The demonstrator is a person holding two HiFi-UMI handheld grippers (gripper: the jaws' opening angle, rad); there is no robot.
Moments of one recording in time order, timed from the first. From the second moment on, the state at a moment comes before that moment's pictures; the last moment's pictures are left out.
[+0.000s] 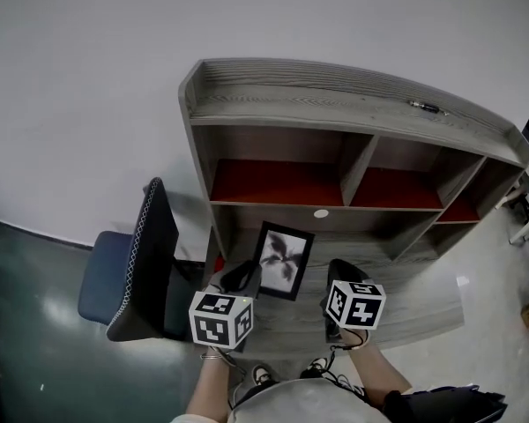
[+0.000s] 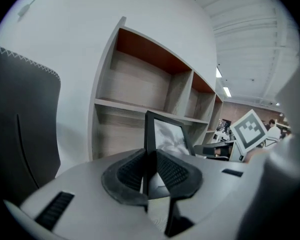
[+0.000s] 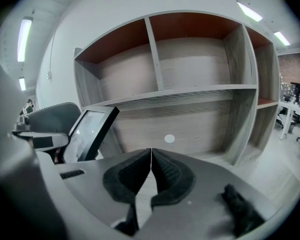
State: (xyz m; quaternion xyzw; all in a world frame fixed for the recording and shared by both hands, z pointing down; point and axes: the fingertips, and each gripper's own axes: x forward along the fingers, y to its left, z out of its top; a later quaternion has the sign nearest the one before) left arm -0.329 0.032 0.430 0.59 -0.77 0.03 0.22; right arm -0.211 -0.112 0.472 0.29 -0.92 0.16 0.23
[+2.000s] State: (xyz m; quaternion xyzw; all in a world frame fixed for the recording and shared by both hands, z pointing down) left arm -0.399 -0.064 0.283 0.52 -0.85 -0.04 0.08; right arm -0.235 -0.162 0.404 0.25 -0.94 0.13 0.17
